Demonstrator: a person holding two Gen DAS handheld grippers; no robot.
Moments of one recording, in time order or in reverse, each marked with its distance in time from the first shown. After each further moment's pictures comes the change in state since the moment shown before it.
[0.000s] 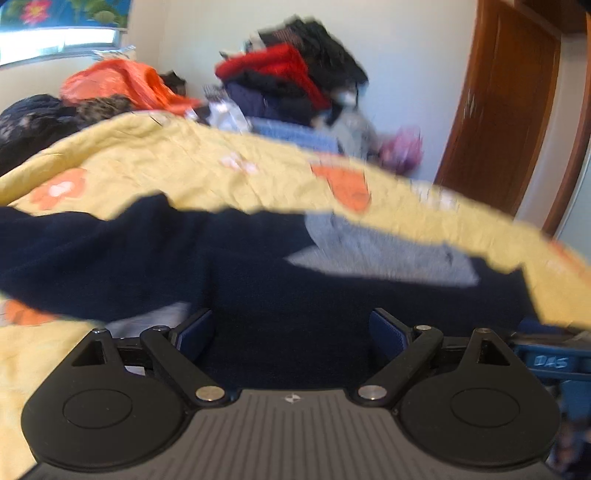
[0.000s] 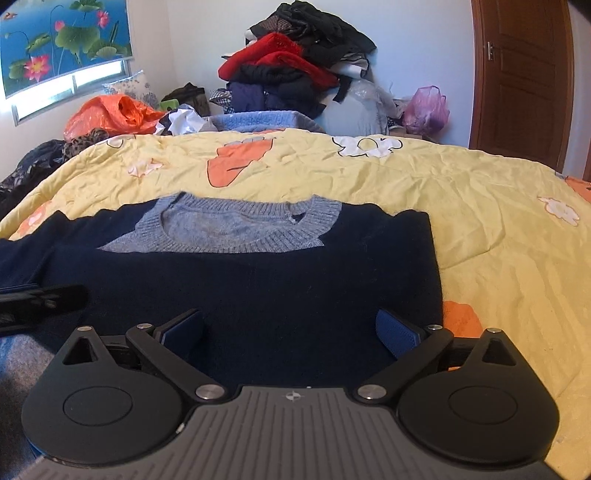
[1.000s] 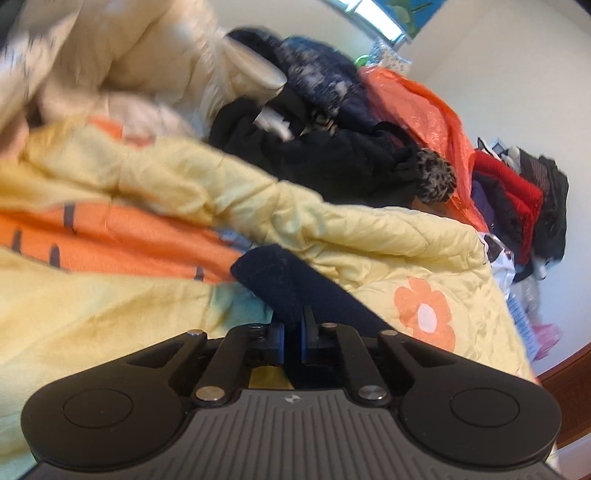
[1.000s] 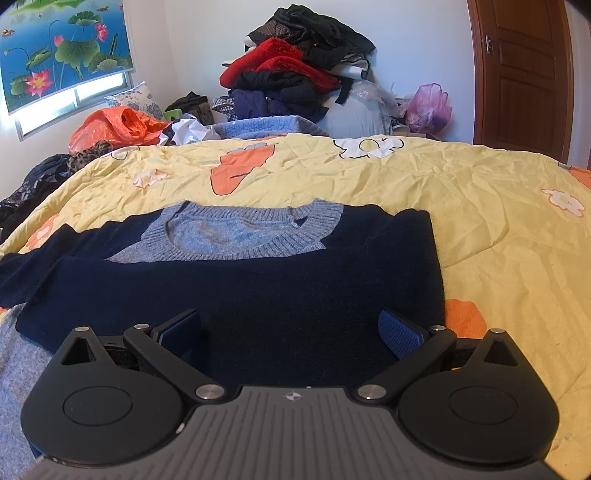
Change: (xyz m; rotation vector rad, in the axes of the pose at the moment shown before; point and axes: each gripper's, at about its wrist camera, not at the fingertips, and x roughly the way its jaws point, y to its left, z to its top) left arm -0.011 0.323 0.060 -0.701 -0.065 0.389; right arm -0.003 -0.003 0.000 0.027 -0.014 0.026
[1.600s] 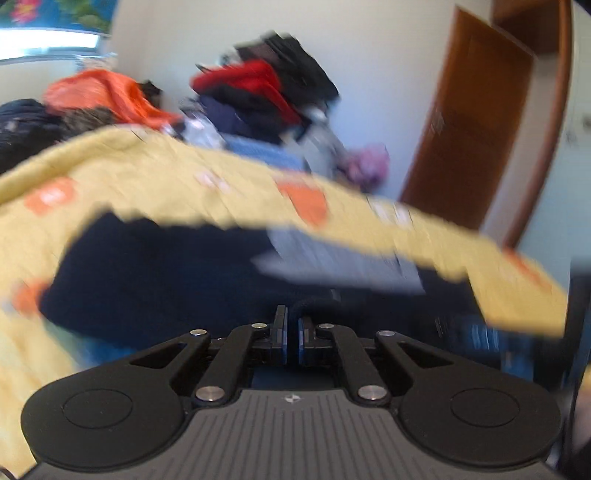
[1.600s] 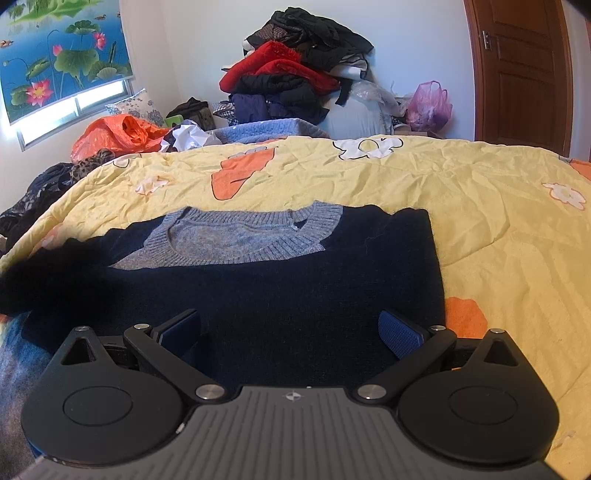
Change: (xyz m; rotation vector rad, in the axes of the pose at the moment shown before) left arm -0.138 -0.188 -0.271 0.738 0.097 -0.479; right arm -0.003 -0.005 0.000 0.034 -0.013 0.025
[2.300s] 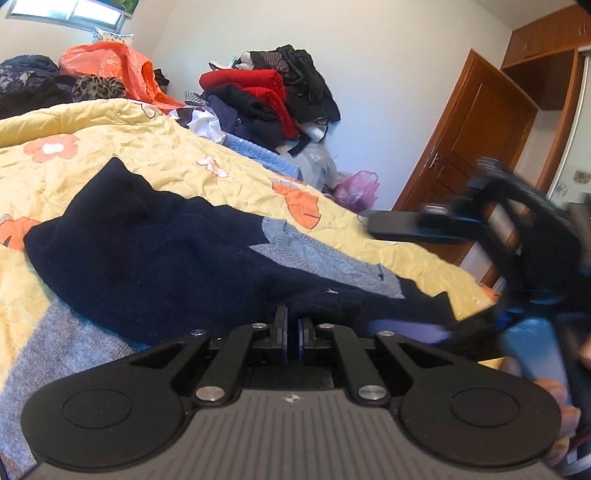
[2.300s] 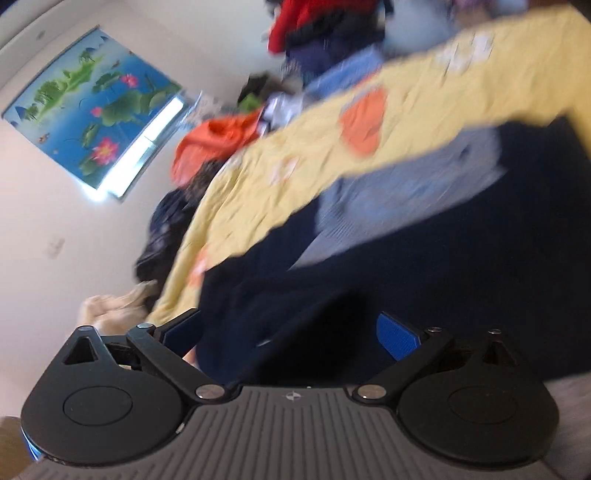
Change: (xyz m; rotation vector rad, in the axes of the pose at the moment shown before) left arm -0.003 0.025 -0.018 -0.175 -0.092 -0.107; right arm 0.012 0.048 0.030 0.447 0.302 0.524
